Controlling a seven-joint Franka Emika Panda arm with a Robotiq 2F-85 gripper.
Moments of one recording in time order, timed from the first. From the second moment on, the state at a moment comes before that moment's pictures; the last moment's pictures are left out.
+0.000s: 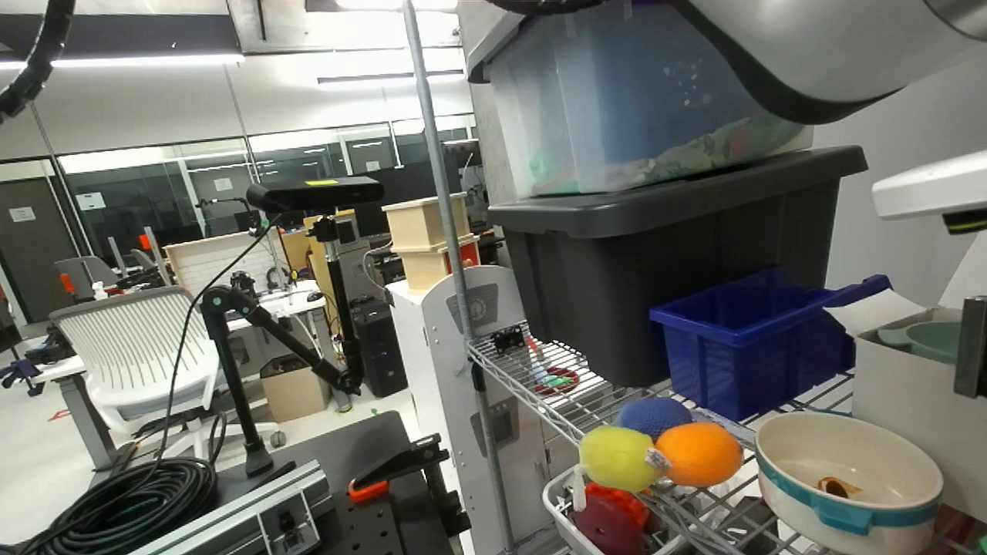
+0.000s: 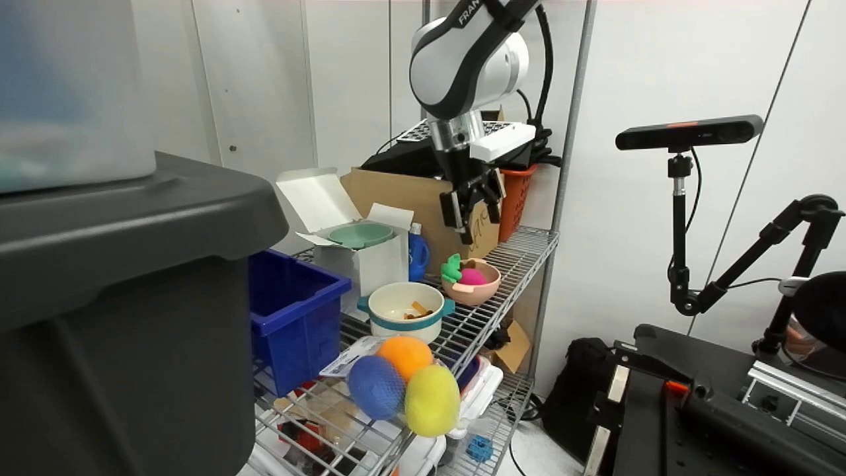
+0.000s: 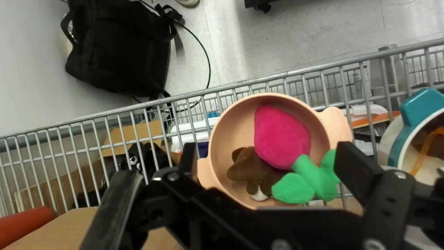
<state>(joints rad) -0.14 0.78 -0.17 -1.47 -0.17 2.04 -0.04</state>
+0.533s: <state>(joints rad) -0.18 0.88 -0.17 -1.37 -0.16 2.02 -0.04</state>
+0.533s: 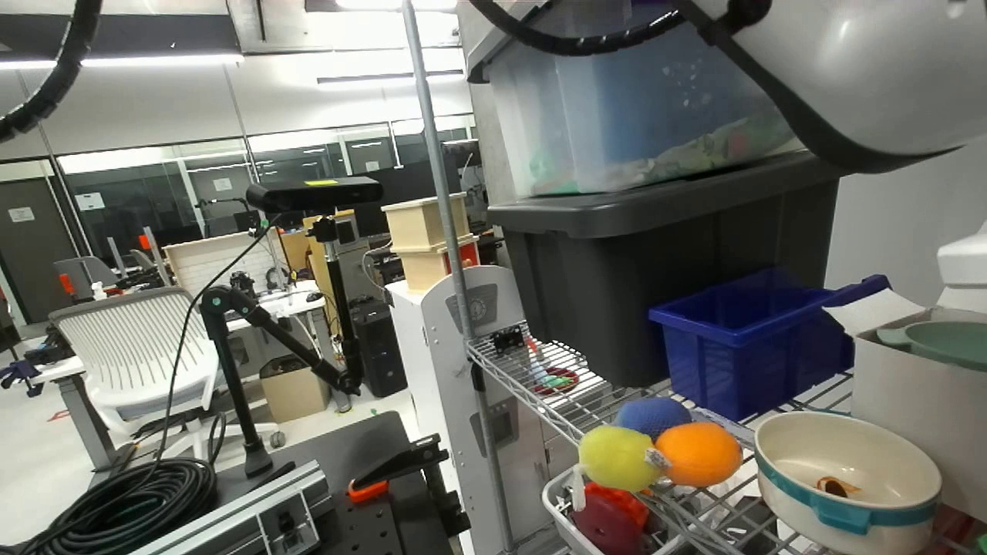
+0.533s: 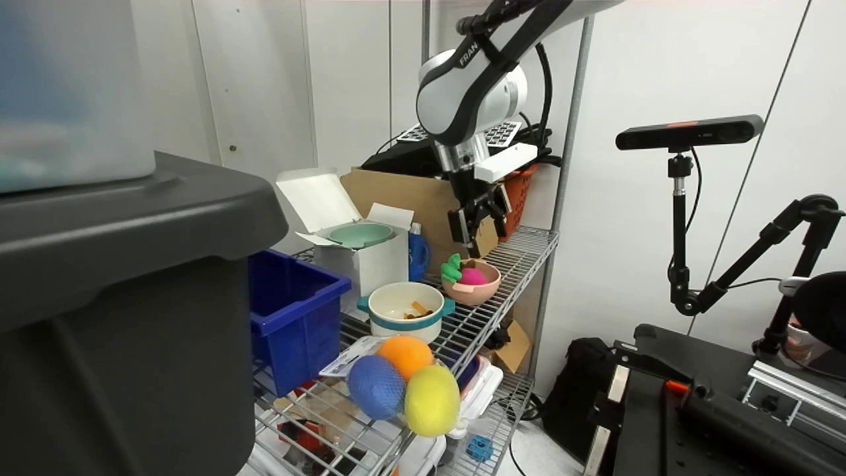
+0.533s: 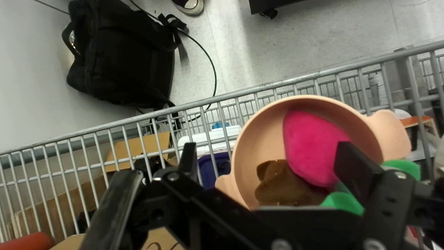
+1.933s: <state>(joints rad) -0.18 1.05 -0.14 -1.17 -0.13 1.90 -0.05</state>
